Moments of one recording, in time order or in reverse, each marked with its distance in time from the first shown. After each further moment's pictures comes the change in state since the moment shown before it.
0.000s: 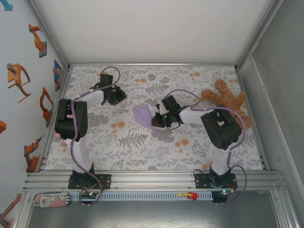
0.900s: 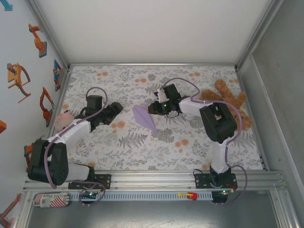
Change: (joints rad) left arm -0.008 -0.581 -0.577 0.152 0.004 -0.231; right arm -0.079 0.132 0.220 -0.031 -0.101 -0.186
